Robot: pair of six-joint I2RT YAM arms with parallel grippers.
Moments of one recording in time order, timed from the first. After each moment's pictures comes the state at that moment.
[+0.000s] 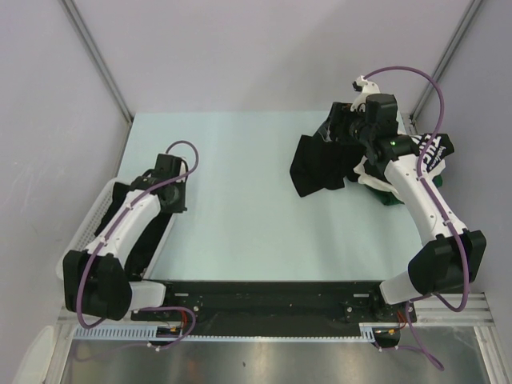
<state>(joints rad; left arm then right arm) -0.17 1.28 0.96 -0.77 -0.18 -0.12 0.22 1.47 1.46 -0.39 -0.17 0.25</state>
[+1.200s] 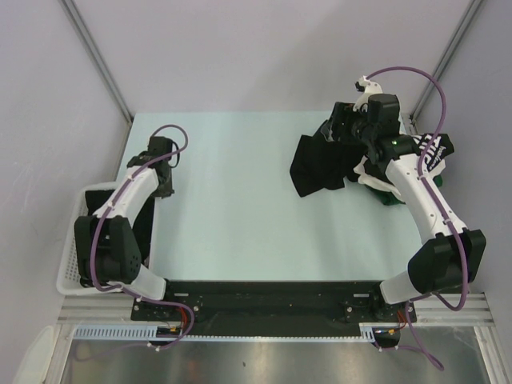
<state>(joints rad) -0.05 1.53 1.16 -0.76 -0.41 -0.12 0.20 1.47 1.45 -0.39 -0.17 0.25</state>
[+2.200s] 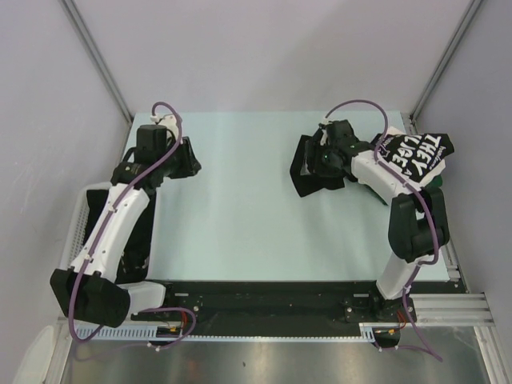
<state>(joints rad) -0.18 1.25 1.24 -0.66 0.10 -0.26 0.31 1.74 1.37 -0.49 -0.15 0.33</state>
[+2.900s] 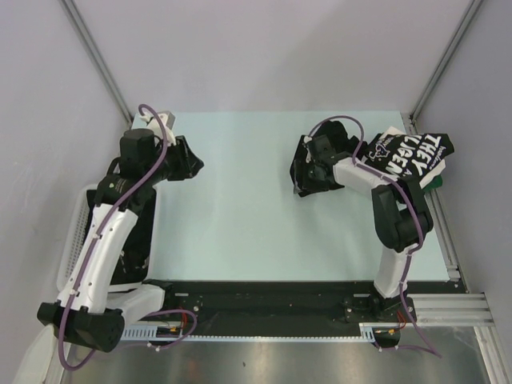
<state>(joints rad) -0.21 1.09 1.26 -0.68 0.19 -0.30 0.41 1.87 1.31 -0.46 -0.11 0.34</state>
